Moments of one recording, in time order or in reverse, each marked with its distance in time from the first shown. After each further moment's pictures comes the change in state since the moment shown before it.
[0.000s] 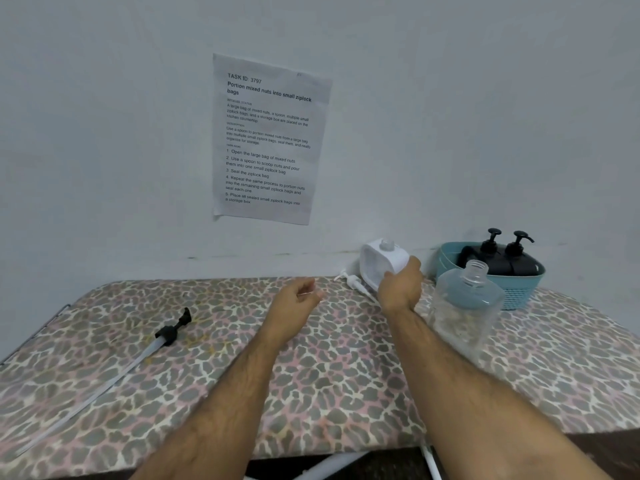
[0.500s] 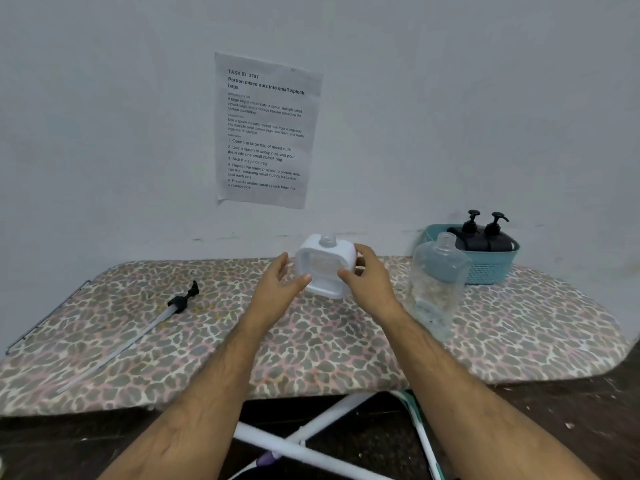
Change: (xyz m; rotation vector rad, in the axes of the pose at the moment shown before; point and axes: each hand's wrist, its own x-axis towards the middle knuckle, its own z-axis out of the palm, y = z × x) left_hand -0.053 0.013 -0.013 -0.095 0.086 0.024; right_hand -0.081 0.003 -0.058 0.277 -0.520 -0.335
